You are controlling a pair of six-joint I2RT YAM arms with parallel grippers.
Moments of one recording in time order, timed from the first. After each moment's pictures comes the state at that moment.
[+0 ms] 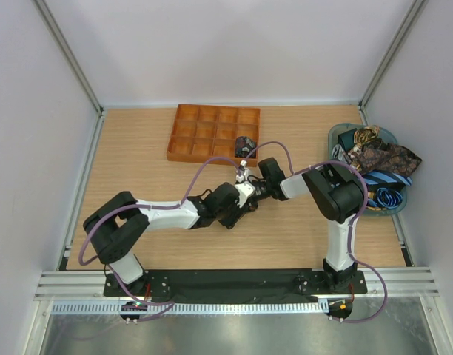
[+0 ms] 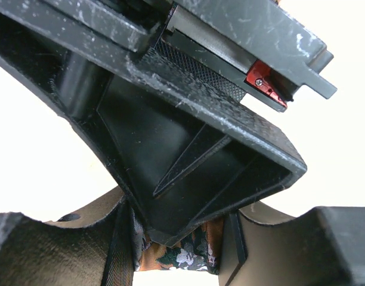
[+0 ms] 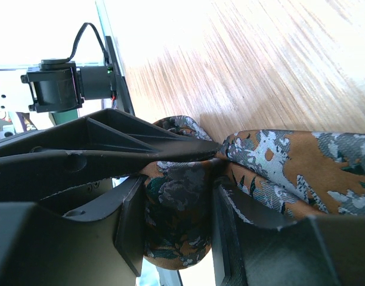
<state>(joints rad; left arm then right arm) -0.95 1.66 0.82 -0.01 -0.08 -0.10 0.49 2.00 0.87 0.27 -1.06 0.53</state>
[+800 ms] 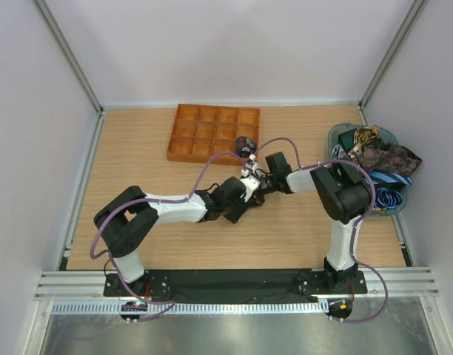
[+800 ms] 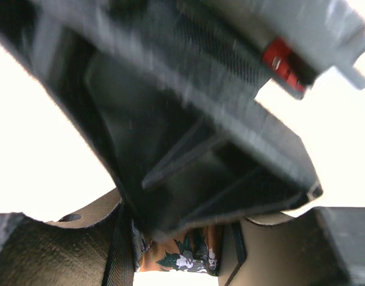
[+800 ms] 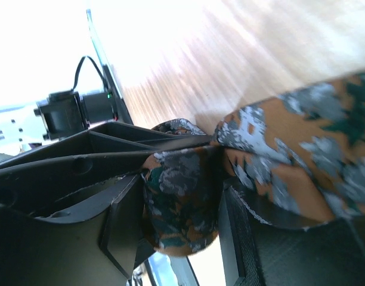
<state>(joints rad) -0.94 1.75 0.93 -0.07 -0.09 -0.11 0.43 1.96 0.92 0.12 -1.02 0.56</state>
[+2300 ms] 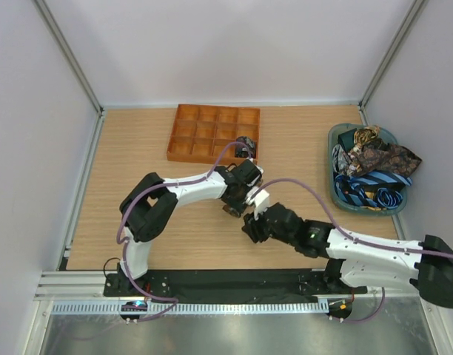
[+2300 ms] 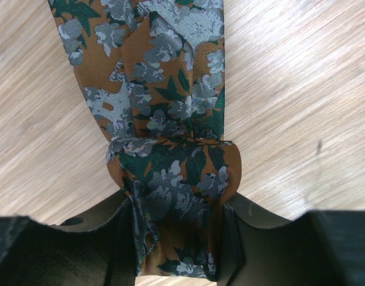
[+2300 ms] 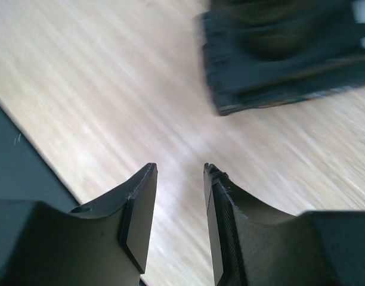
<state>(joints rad) -0.89 1.98 1.36 -0.55 -0.07 -0.25 0.98 0.97 0.49 -0.06 0.11 0.28</state>
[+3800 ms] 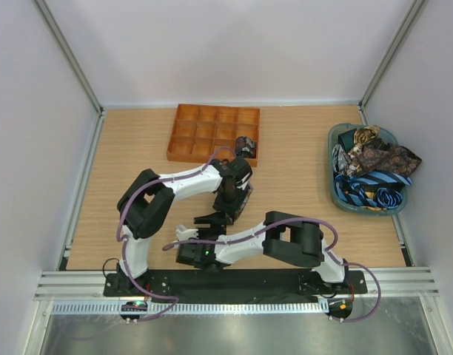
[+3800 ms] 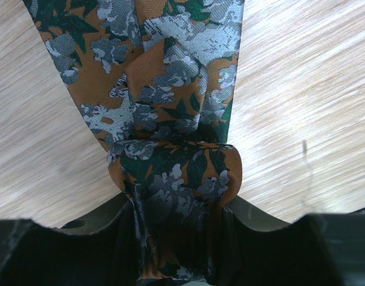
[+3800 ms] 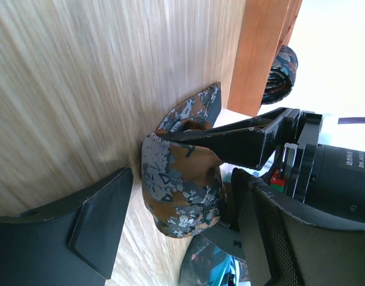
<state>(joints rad) -0.83 1.98 1.39 -0.79 0.12 -0.35 1.43 2.10 1.23 -0.36 1.10 -0.31</state>
